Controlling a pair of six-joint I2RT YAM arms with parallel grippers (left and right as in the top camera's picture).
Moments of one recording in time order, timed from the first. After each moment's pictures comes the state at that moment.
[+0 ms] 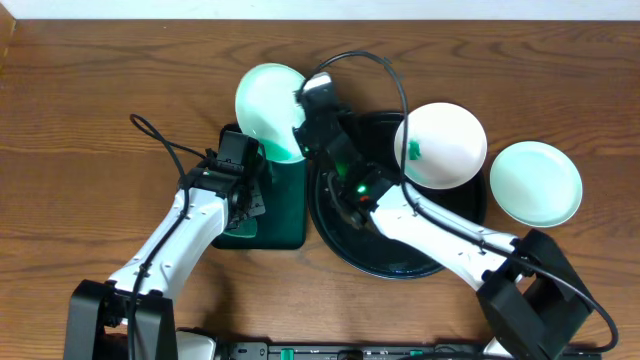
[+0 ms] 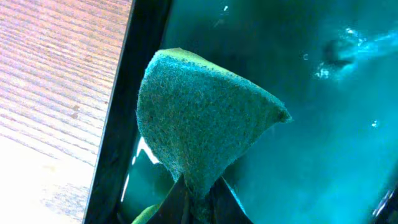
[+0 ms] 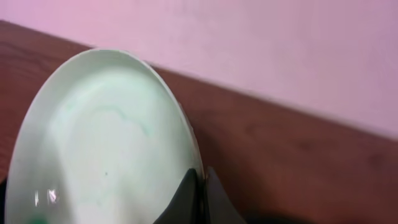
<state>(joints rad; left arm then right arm) -0.23 1.49 0.87 -0.72 -0.14 -0.49 0.81 1.79 1.20 0.23 0.56 0.04</state>
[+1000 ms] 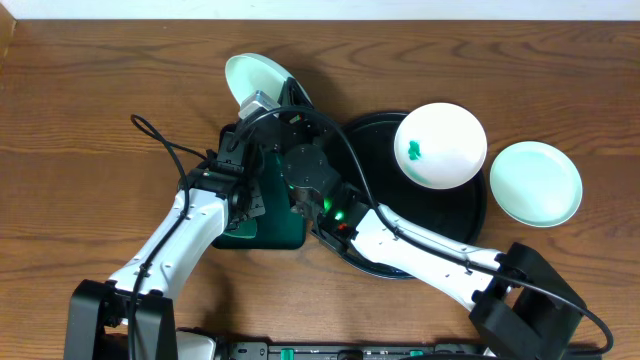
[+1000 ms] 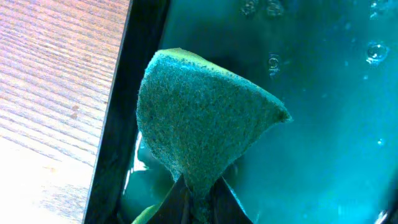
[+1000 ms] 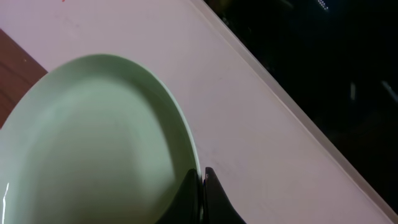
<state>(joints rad) -0.23 1.49 0.86 -0.72 -0.14 -0.49 0.96 1.79 1.21 0.62 0.78 -0.76</state>
